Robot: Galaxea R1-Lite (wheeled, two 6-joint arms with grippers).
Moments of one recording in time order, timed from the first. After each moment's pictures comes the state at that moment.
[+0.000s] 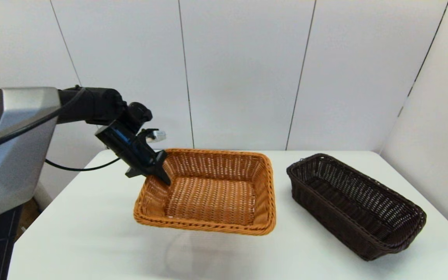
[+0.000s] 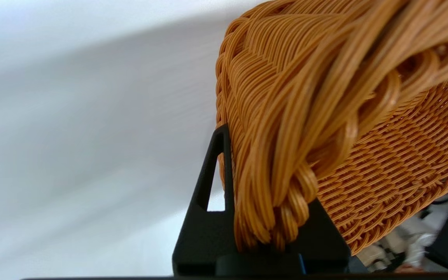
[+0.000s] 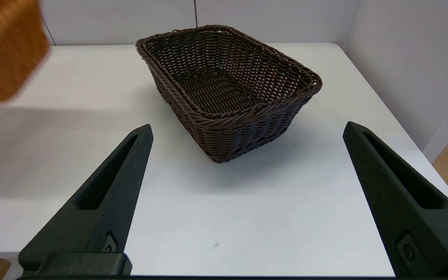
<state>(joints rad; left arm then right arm) -0.20 2.31 -1.98 1.05 -0.50 -0.05 0.00 0.00 -0.03 0.07 -0.02 0.02</state>
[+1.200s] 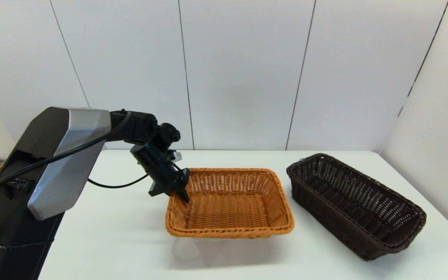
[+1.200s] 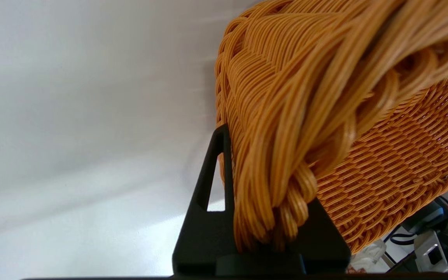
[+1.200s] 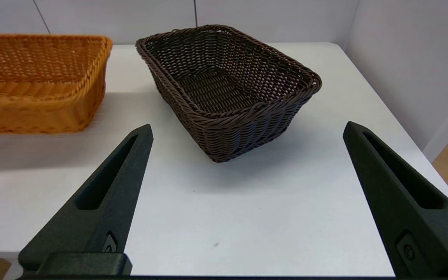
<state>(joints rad) -0.31 2.45 -1.98 0.98 -0.44 -0.34 0.00 0.00 -0.03 0.07 -0.02 0.02</state>
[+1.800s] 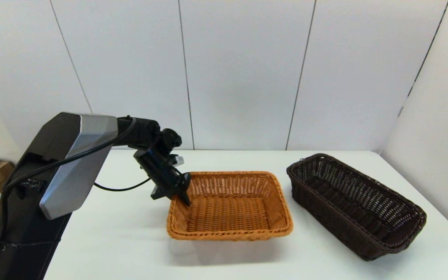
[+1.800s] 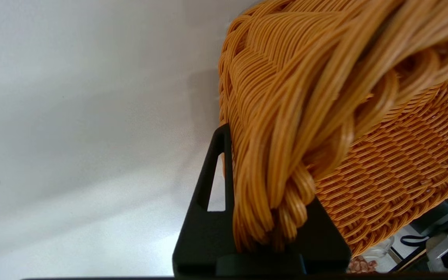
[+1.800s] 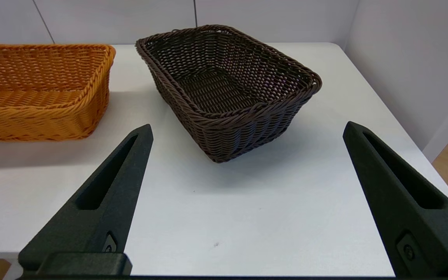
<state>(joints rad) -0.31 2.49 -1.98 0.96 -0.44 -0.31 0.00 0.00 -0.03 0.07 -0.02 0.02</state>
